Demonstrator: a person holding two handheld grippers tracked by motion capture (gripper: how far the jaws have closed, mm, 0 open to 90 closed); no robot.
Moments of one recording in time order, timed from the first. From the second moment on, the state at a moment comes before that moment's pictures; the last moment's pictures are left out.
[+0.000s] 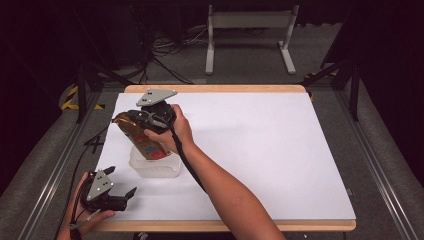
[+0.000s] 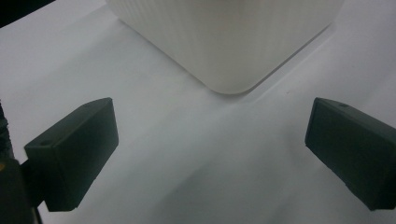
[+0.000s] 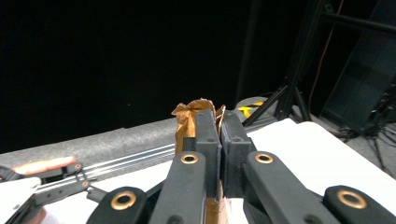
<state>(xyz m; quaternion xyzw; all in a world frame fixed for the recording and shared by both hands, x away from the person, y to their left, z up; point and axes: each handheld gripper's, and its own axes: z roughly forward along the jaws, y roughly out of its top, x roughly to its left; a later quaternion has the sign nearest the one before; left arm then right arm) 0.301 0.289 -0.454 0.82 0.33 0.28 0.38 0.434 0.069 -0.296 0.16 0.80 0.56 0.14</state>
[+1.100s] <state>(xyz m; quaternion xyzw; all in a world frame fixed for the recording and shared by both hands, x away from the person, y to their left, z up) 0.302 0.285 -0.456 0.83 0.32 0.28 0.37 0.420 0.028 -0.330 0.15 0.81 0.56 0.13</state>
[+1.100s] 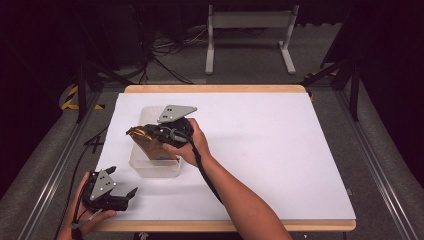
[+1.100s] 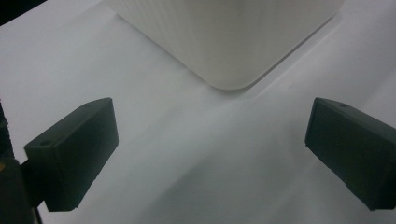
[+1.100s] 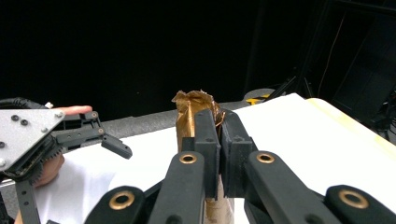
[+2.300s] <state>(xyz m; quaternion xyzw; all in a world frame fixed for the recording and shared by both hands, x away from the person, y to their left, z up) 0.304 0.283 -0.456 0.83 0.32 0.28 0.37 0.414 -0.010 -0.335 0.15 0.82 0.53 0.16</state>
